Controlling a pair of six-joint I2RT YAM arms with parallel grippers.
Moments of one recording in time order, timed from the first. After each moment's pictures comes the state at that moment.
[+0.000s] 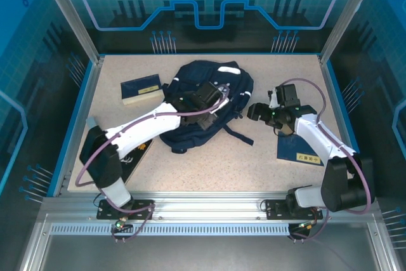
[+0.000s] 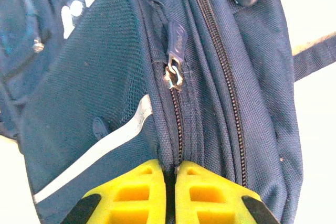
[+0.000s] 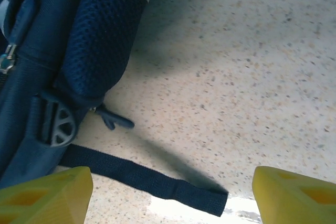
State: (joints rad) left arm -0.78 1.67 1.46 -0.77 -0.24 0.12; right arm 0.16 1.35 0.91 -0.53 -0.30 0.45
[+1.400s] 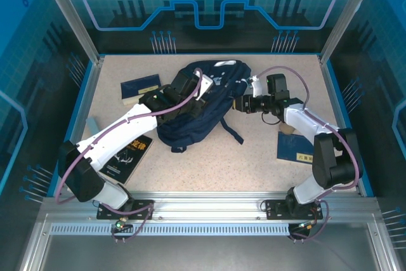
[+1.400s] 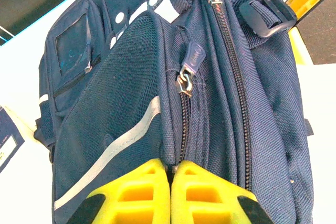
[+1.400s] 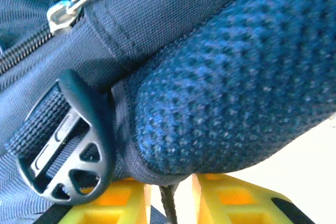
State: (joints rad) left arm -0.68 1.50 1.40 -0.68 -0.17 0.02; right arm 0.20 1.56 0.99 -0.18 -0.69 0.20
